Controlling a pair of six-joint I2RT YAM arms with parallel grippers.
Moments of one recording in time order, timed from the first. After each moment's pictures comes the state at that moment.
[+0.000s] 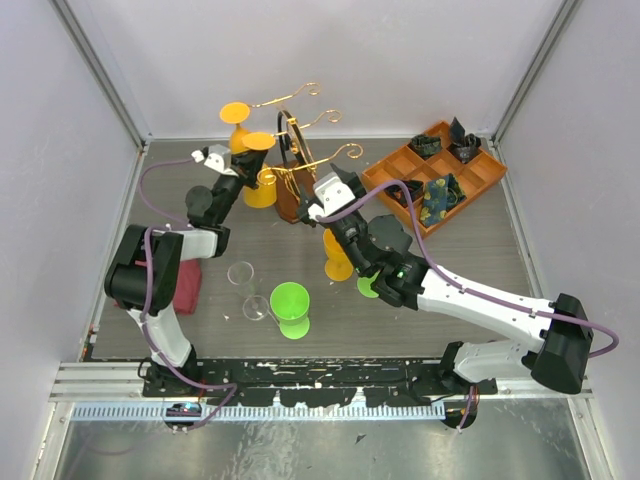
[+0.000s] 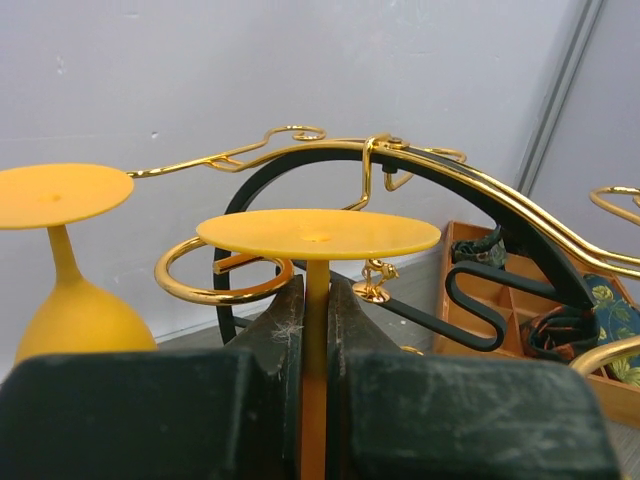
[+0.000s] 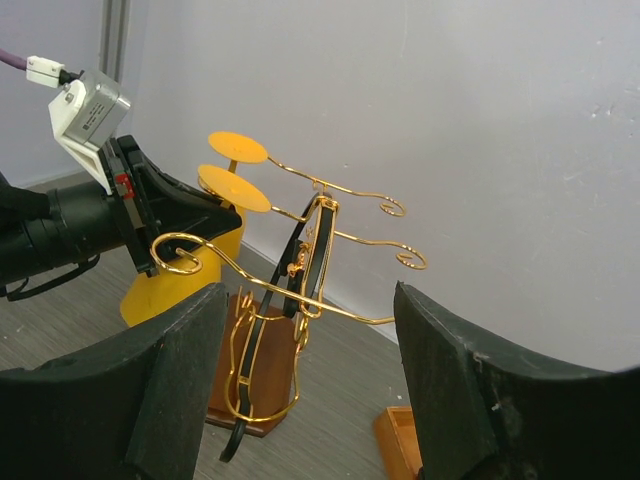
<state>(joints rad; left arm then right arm) -0.25 1.81 0.84 1.41 0.28 -0.25 1.04 1.23 0.99 0.54 0.49 -0.52</state>
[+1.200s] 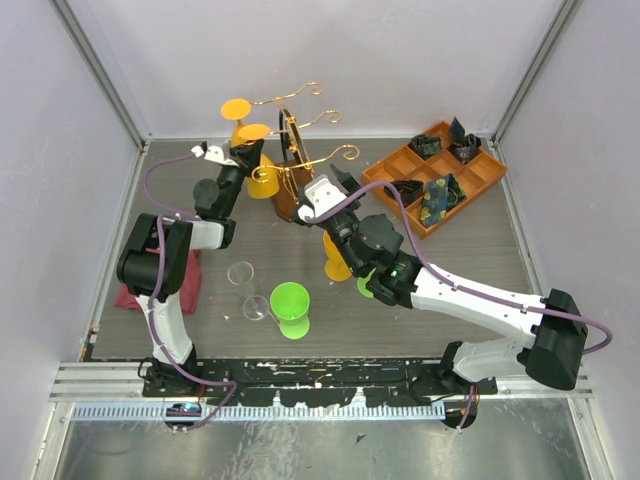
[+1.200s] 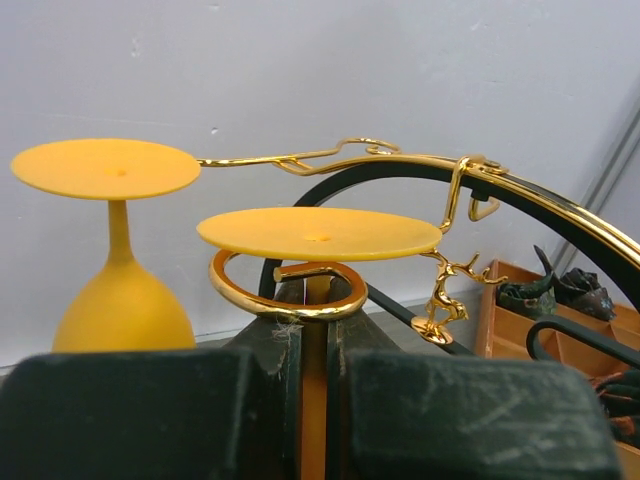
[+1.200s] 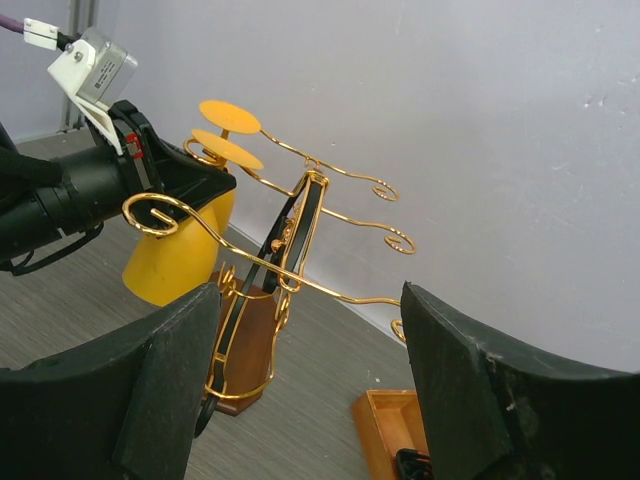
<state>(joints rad) -0.25 1.93 0.95 1.42 0.13 -0.30 1.04 1.27 0.99 0.54 0.52 -0.58</state>
